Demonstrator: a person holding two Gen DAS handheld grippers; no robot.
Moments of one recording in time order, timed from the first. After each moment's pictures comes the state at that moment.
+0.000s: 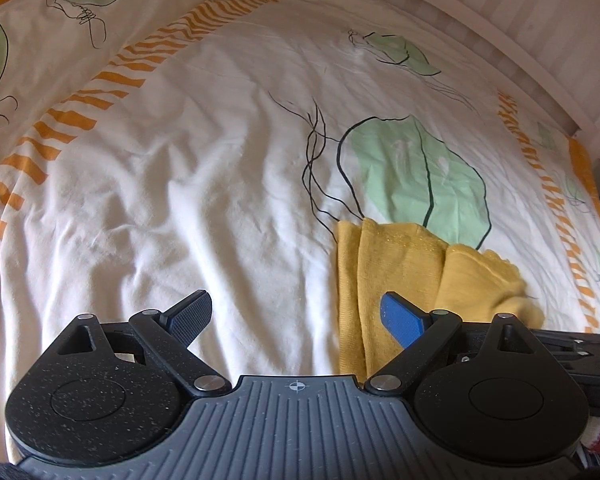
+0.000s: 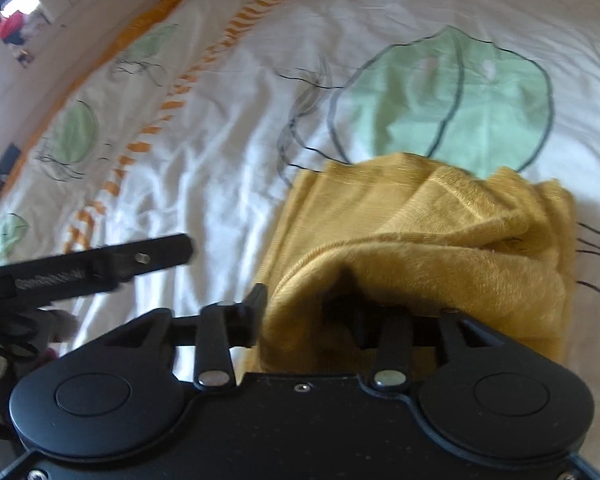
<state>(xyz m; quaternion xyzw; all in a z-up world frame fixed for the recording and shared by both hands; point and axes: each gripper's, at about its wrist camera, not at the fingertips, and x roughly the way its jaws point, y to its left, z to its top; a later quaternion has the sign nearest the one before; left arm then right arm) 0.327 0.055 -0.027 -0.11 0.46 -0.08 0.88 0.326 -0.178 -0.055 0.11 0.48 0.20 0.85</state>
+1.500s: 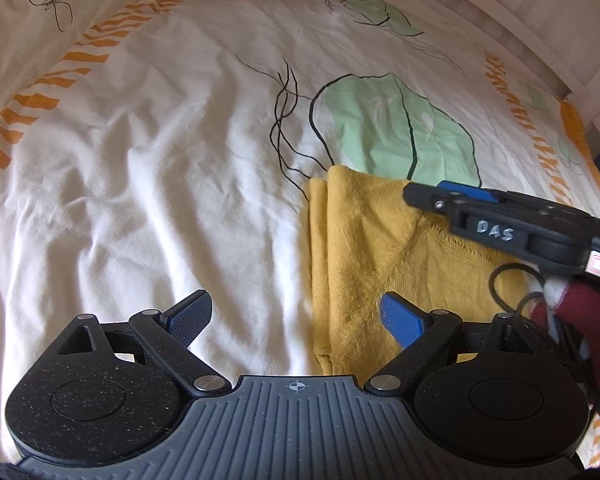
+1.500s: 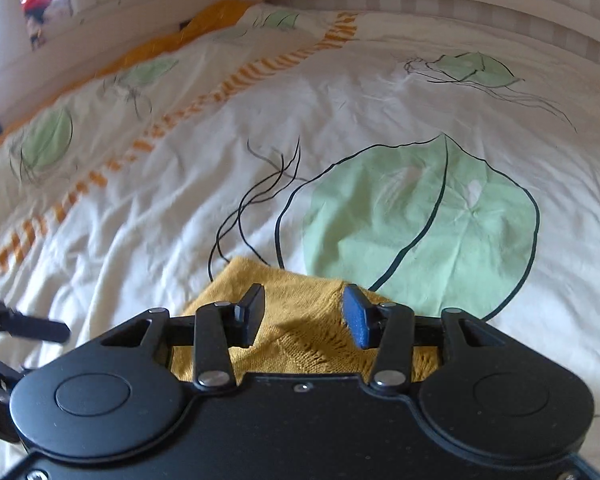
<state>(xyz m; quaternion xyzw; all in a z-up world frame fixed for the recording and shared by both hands) 0.327 0.030 -0.046 -0.09 0.50 -0.11 0.86 0.374 -0.196 -0.068 0.00 0.36 0.19 0.91</state>
